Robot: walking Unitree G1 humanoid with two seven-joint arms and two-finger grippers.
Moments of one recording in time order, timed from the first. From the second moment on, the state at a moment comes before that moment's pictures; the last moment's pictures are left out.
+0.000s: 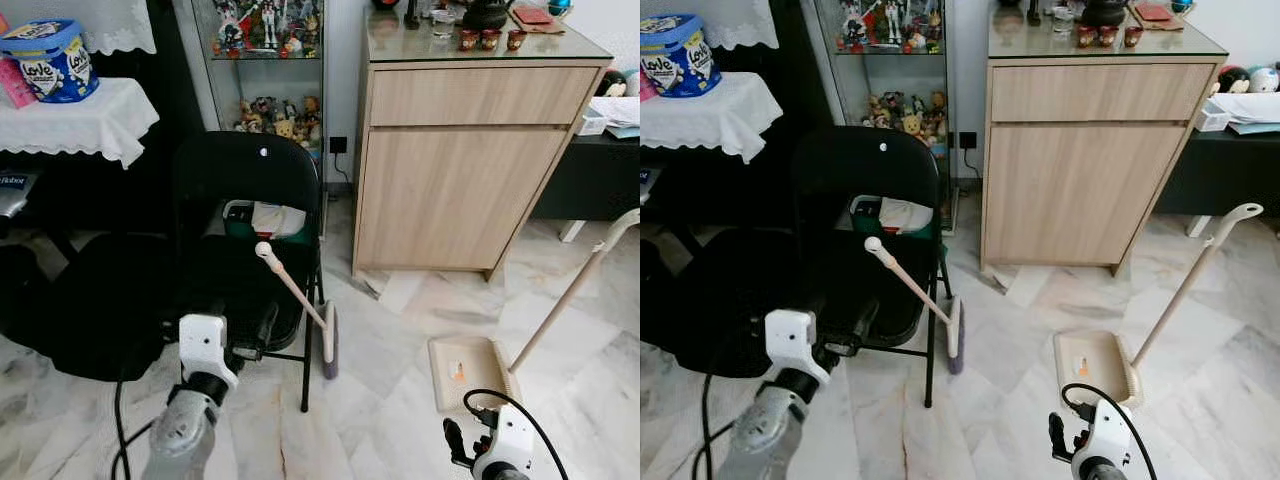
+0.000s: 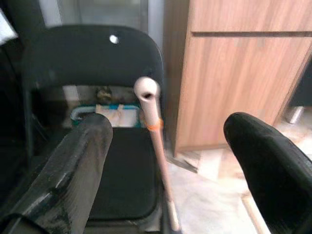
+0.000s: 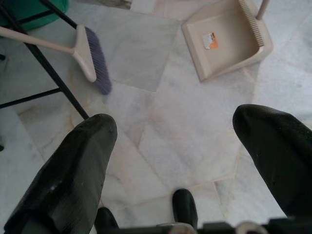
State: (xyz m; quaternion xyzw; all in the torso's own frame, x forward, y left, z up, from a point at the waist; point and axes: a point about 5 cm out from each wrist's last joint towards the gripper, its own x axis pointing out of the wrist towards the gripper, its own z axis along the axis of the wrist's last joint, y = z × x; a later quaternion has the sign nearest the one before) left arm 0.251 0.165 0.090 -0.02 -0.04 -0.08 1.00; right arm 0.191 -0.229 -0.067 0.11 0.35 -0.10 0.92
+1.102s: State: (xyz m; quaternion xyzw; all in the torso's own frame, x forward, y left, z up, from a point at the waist) left arm 0.232 0.213 0.064 0.00 0.00 -0.02 1.00; right arm 0.194 -0.235 -0.064 0.10 0.35 -0.10 0.93
